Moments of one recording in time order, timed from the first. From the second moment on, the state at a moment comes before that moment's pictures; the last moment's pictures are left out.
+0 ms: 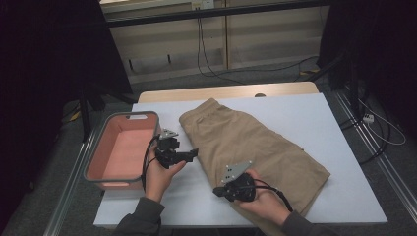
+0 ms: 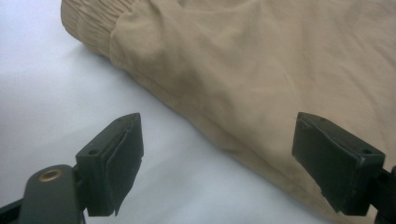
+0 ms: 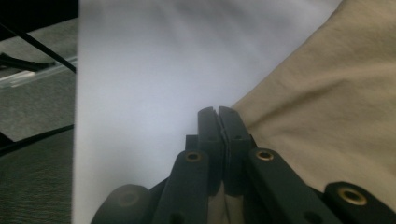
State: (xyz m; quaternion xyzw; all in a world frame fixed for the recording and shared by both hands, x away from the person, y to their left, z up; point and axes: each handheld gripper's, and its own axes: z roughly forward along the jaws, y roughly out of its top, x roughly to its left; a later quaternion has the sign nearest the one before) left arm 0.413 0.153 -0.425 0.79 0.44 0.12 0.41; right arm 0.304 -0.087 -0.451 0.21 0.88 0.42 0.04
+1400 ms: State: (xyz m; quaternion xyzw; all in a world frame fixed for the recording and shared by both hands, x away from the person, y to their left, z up) left arm 0.432 0.130 -0.430 0.80 0.43 0.12 0.40; right arm 0.298 -0.140 -0.441 0.25 0.87 0.42 0.05
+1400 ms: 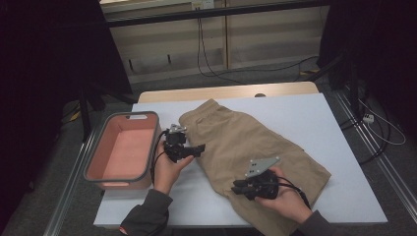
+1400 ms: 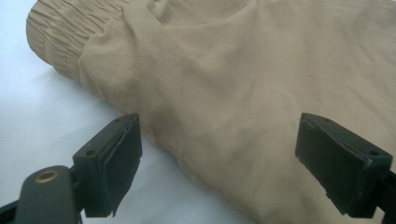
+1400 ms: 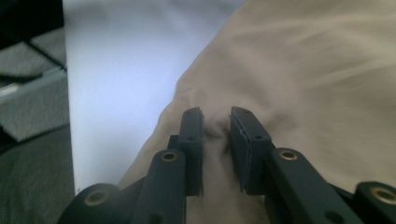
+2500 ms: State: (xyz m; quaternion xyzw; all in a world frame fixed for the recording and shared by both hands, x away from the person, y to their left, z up) left arm 0.460 0.128 -0.443 0.79 0.46 0.12 0.39; right arm 0.312 -0.220 -0.438 0.34 0.83 0.41 0.15
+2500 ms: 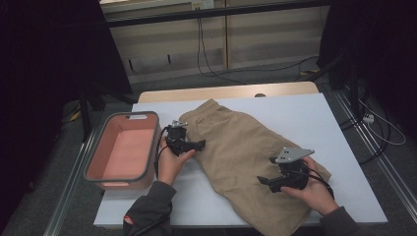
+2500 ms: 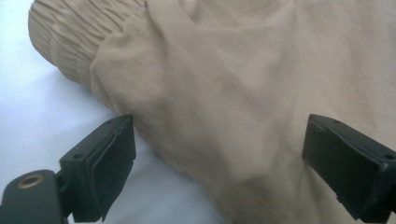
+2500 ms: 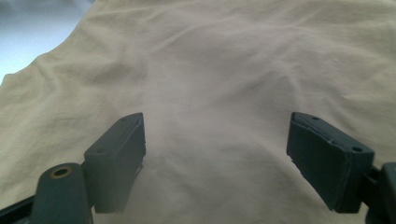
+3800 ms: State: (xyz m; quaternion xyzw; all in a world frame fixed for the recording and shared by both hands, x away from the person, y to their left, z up) left arm 0.507 0.128 -0.459 0.76 0.51 0.11 0.39; right arm 0.310 -0.233 -0.437 0.35 0.82 0.42 0.15
